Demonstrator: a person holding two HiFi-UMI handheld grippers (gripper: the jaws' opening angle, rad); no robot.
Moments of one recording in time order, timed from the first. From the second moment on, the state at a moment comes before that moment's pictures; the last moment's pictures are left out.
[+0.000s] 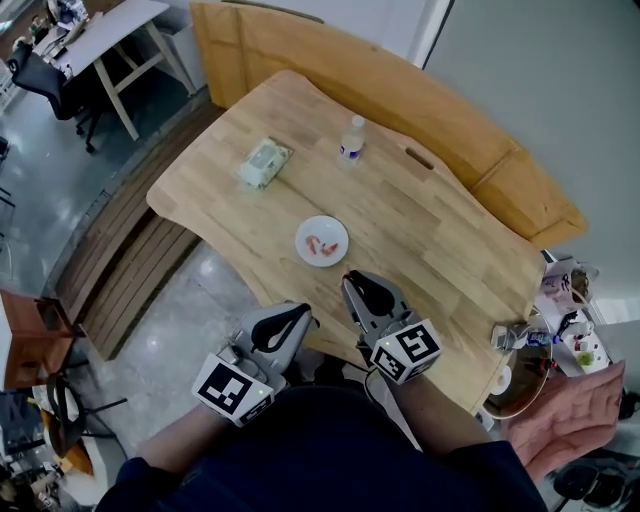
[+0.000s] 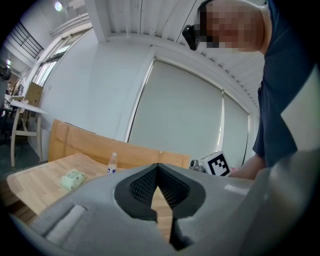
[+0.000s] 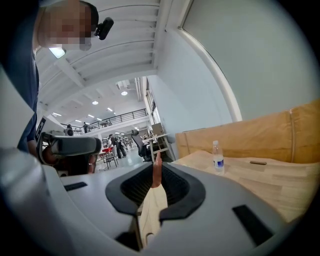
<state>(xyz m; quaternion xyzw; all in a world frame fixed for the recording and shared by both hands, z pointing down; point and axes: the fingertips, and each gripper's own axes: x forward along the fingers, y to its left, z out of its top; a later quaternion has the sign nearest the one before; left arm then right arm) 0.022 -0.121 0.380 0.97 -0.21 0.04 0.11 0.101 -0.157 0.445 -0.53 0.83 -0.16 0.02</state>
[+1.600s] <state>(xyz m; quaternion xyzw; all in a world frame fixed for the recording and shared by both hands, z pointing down) -0.010 -0.149 0.402 0.95 -0.27 0.05 0.14 0.126 -0.282 0.620 -0.52 0.81 -0.22 -0.16</state>
